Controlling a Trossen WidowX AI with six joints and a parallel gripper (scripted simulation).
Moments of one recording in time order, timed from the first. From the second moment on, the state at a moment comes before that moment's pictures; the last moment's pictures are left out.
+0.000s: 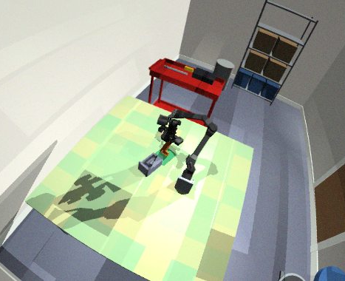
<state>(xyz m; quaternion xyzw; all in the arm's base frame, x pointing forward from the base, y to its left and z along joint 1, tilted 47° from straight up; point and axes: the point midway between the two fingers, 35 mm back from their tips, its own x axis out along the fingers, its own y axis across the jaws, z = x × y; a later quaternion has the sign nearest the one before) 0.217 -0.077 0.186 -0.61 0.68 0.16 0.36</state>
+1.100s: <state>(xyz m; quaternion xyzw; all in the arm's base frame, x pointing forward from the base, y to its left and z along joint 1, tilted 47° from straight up) 0.218 -0.114 0.152 -0.61 0.68 0.16 0.36</state>
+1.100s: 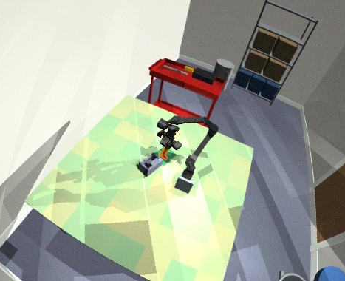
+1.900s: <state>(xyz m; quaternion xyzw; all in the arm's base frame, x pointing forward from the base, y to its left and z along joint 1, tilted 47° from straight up) 0.218 -0.119 0.147 -0.61 0.68 0.16 0.36</state>
